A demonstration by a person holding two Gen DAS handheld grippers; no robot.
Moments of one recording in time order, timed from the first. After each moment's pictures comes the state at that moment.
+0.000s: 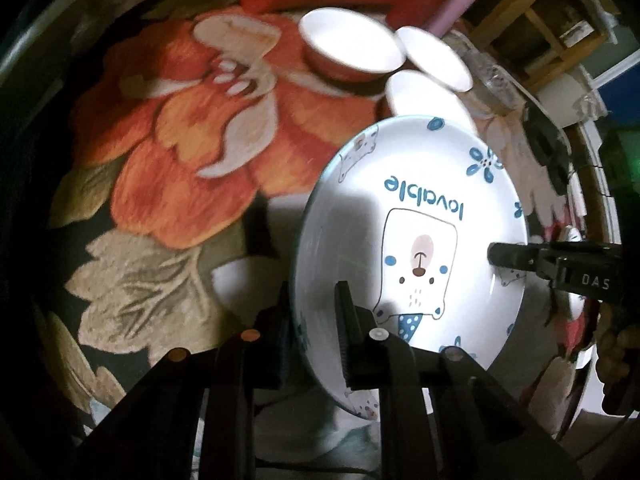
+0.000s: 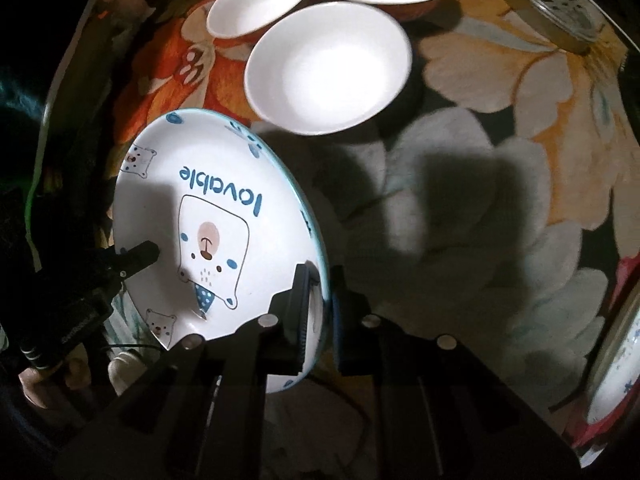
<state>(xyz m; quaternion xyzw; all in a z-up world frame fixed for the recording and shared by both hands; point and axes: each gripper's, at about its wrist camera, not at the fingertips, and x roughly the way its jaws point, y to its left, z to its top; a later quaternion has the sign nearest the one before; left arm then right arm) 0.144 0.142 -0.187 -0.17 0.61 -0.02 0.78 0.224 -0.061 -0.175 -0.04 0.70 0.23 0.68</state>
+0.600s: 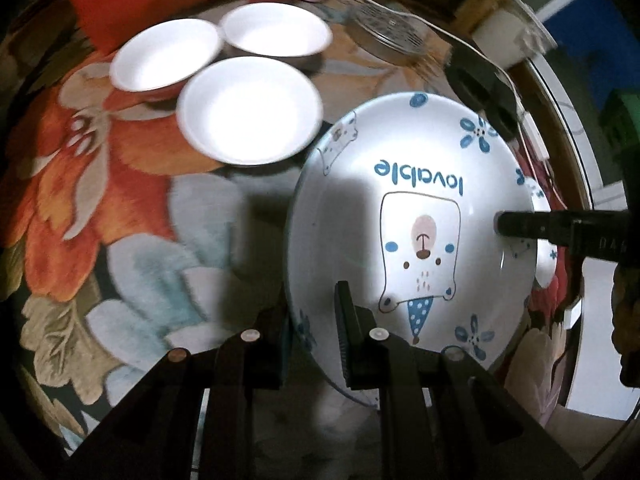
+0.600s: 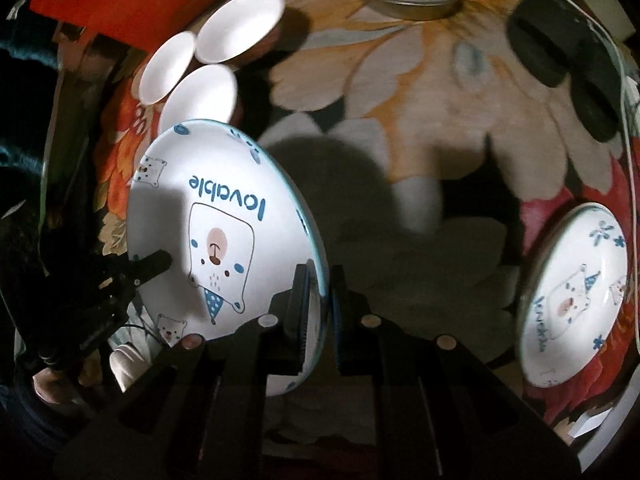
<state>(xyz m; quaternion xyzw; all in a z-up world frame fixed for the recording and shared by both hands) 0.181 0.021 -0.174 -0.11 0.63 -0.12 0.76 0.237 -0.183 -0.139 0.00 0.69 0.17 0.70</state>
